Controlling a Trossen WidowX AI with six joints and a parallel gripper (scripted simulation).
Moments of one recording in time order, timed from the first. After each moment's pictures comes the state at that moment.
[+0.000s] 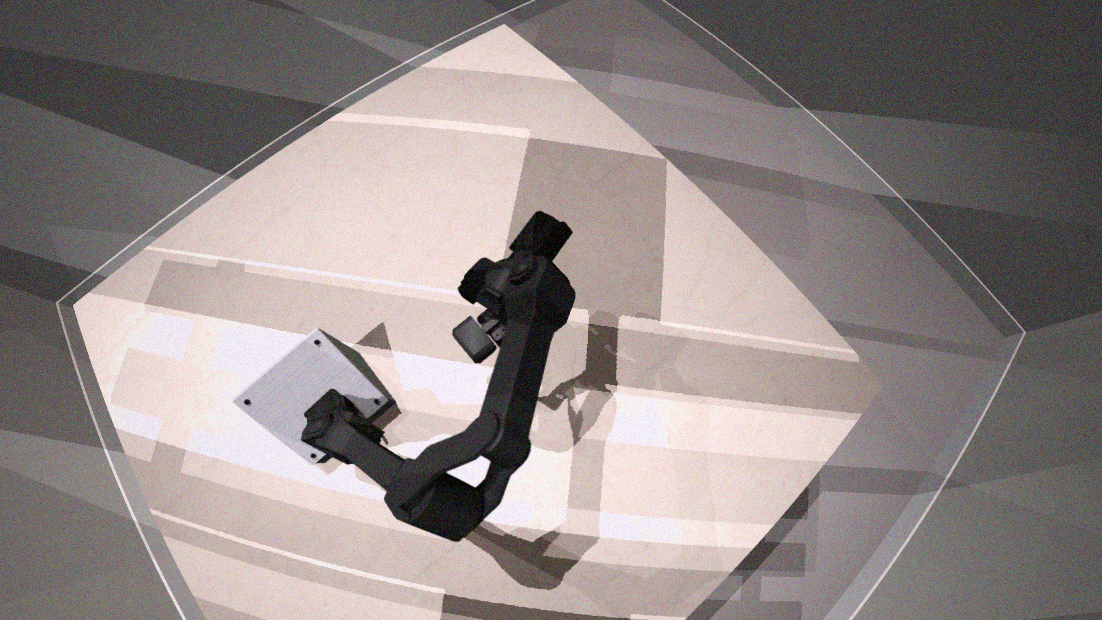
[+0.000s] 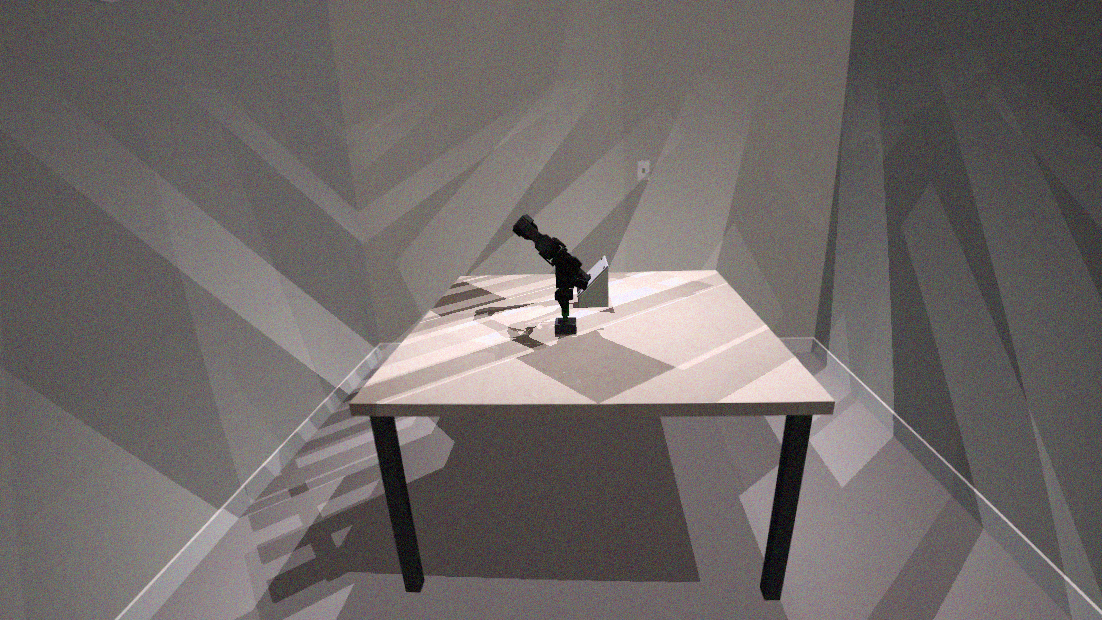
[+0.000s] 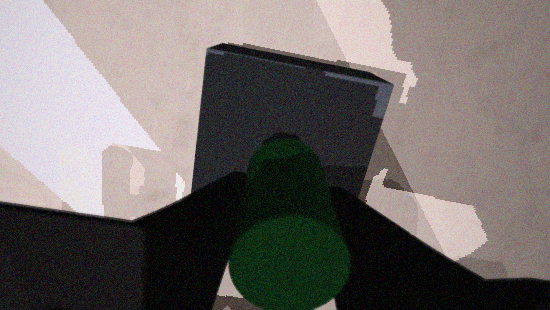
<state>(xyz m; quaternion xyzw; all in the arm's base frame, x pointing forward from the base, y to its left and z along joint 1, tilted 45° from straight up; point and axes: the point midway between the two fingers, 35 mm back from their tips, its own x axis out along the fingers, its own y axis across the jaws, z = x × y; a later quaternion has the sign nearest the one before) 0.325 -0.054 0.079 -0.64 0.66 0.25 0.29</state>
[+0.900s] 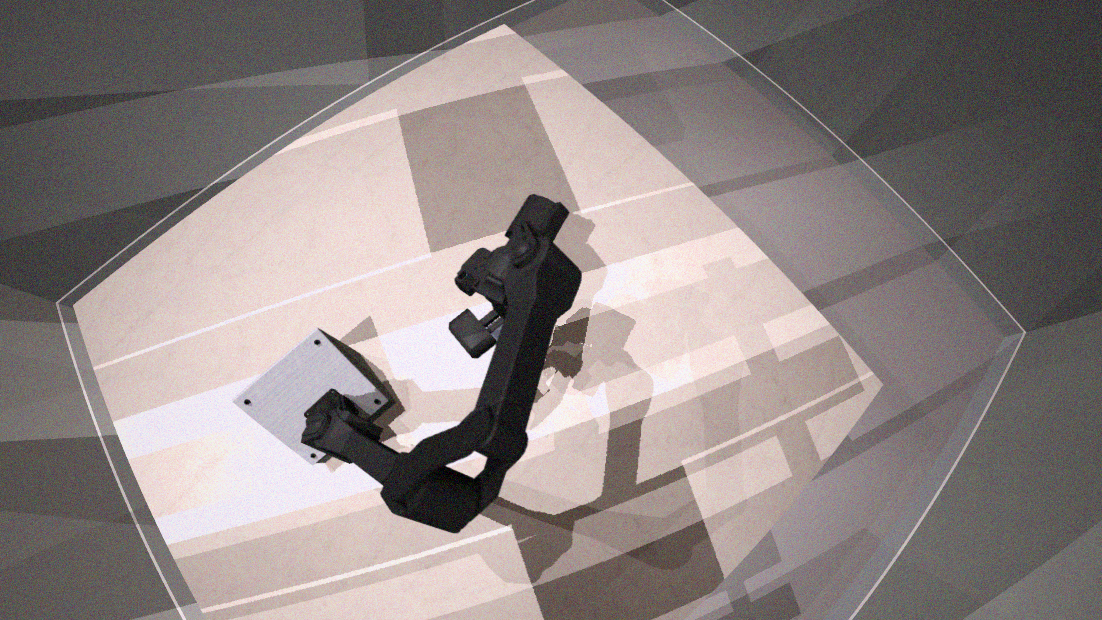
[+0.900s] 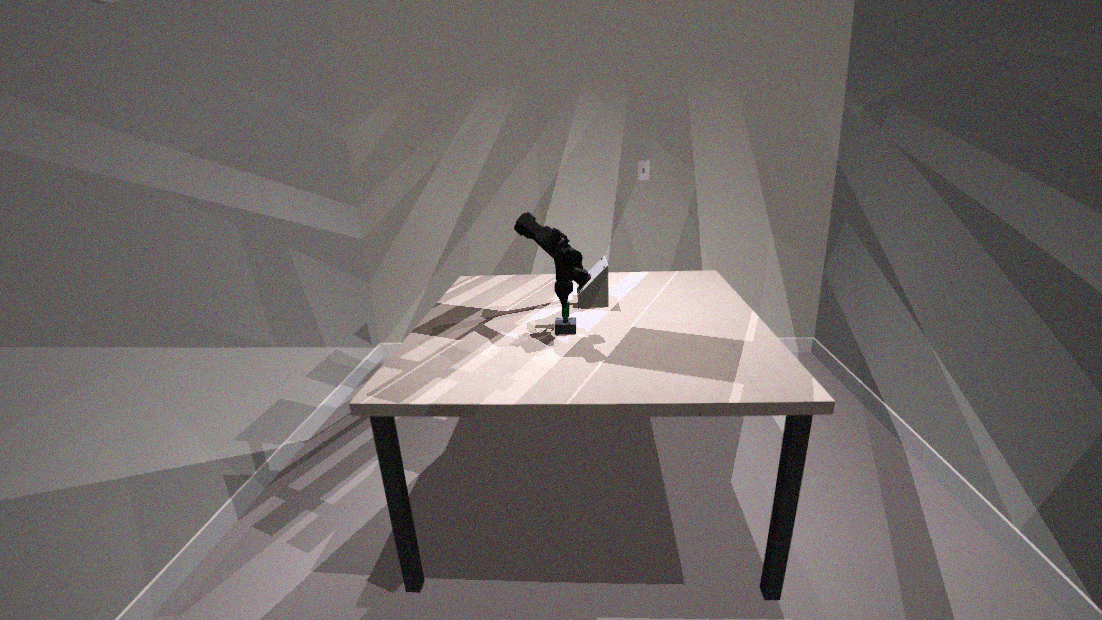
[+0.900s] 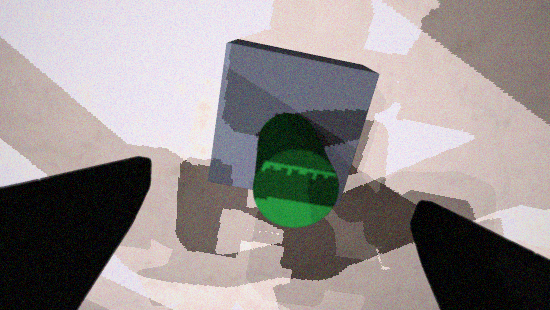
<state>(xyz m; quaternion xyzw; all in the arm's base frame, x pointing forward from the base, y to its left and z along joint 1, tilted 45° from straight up) 0.325 -0.032 0.102 -0.64 0.67 0.26 0.28</state>
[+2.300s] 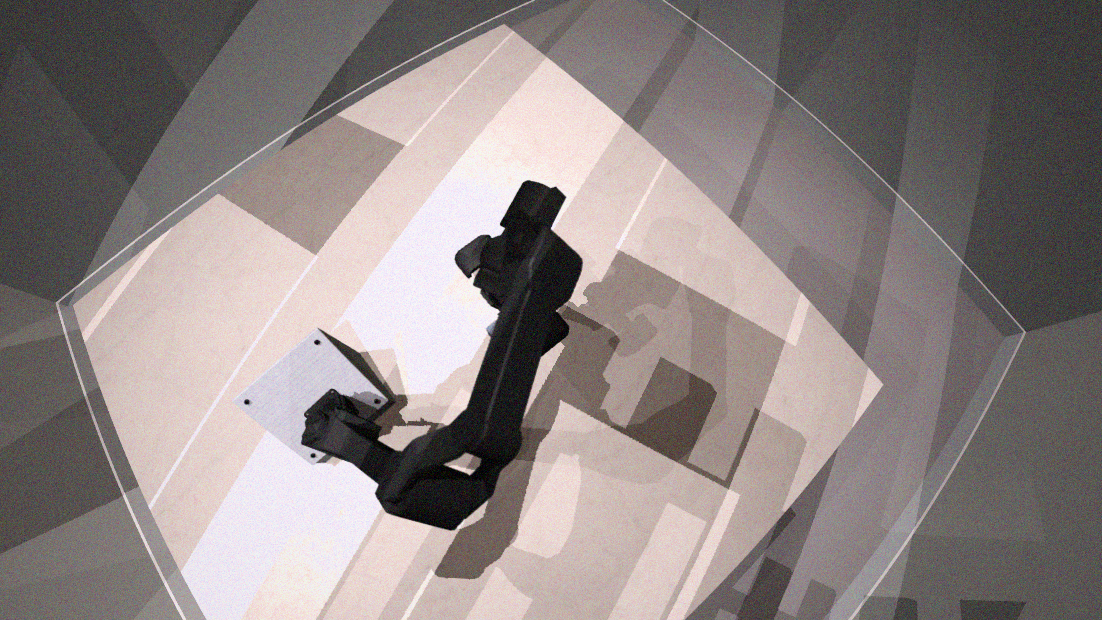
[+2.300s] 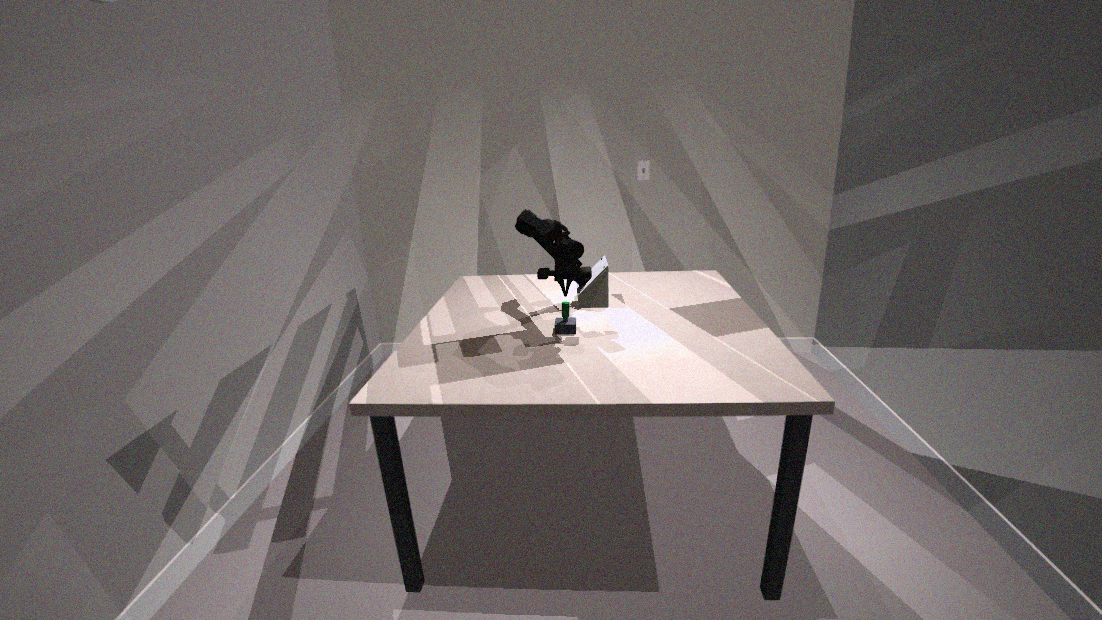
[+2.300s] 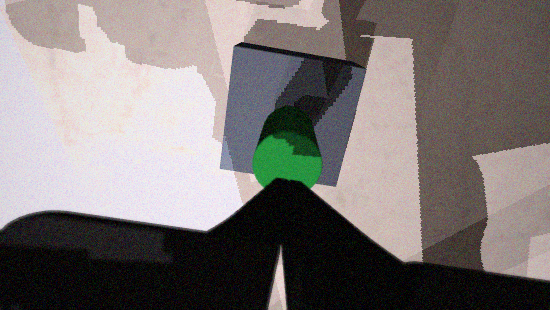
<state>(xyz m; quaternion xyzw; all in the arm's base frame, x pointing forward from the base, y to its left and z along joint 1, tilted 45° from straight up) 0.328 -0.012 0.117 -0.24 0.65 -0.30 0.66</state>
